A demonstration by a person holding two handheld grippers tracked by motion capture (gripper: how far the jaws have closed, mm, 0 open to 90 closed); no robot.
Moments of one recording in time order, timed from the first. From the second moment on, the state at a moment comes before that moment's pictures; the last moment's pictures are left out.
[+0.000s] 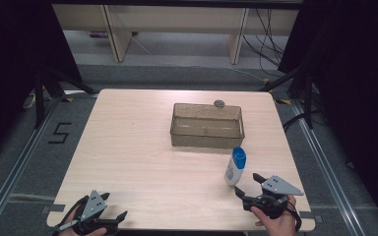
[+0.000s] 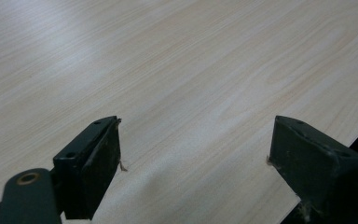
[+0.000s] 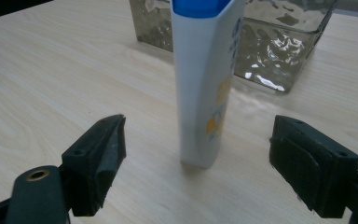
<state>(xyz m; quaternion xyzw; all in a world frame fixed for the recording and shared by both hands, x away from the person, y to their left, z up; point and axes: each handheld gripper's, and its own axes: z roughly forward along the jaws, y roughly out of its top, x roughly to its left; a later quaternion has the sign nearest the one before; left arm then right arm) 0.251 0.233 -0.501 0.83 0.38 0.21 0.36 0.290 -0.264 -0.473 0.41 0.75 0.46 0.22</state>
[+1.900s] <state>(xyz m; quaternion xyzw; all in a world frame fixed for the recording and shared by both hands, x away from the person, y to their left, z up) 0.251 0.234 -0.501 0.83 0.37 0.21 0.36 0.341 -0.237 -0.478 0.40 0.76 0.45 0.24</state>
